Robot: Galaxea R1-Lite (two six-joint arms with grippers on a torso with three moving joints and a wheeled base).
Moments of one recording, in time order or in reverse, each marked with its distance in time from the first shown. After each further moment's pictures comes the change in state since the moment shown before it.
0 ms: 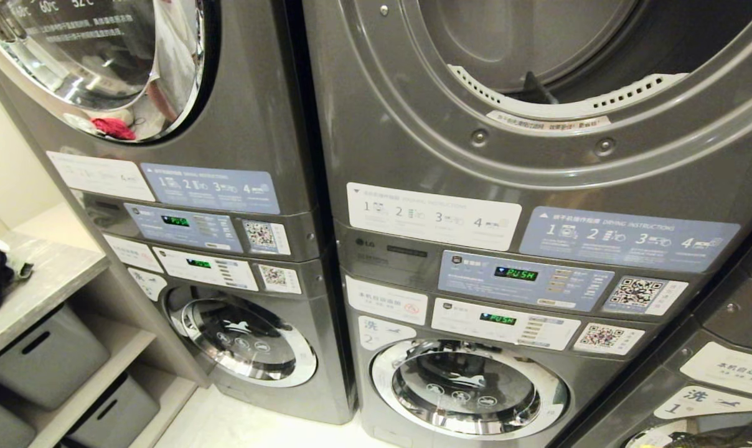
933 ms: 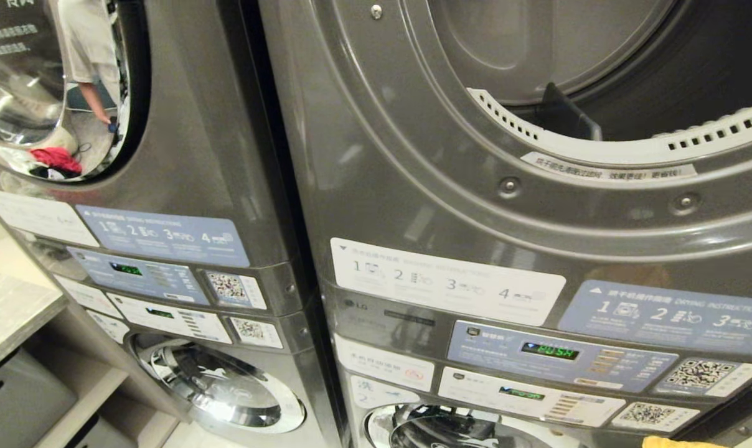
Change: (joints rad) left arm 0.000 0.000 -0.001 0.000 0.000 0.000; right arm -0.001 0.000 0.000 0.000 0.000 0.000
